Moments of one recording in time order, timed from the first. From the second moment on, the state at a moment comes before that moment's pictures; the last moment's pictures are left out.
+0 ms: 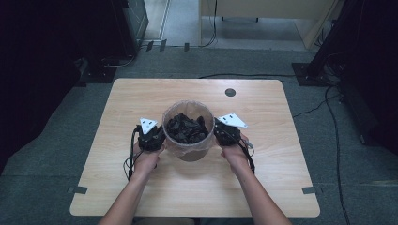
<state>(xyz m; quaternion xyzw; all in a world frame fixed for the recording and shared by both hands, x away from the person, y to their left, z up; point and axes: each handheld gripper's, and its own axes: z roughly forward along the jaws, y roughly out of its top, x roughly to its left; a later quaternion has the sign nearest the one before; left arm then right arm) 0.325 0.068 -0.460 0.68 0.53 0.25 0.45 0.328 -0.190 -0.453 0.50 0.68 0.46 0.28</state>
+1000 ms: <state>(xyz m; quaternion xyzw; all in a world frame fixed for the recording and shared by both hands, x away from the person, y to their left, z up) 0.255 0.099 -0.452 0.65 0.54 0.25 0.47 0.240 -0.228 -0.446 0.53 0.64 0.47 0.30</state>
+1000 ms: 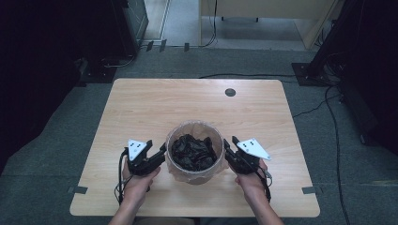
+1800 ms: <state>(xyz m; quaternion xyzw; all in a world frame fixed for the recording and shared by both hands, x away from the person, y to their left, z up) 0.245 0.212 -0.510 0.69 0.59 0.28 0.32 0.213 -0.335 -0.498 0.59 0.65 0.37 0.29</state>
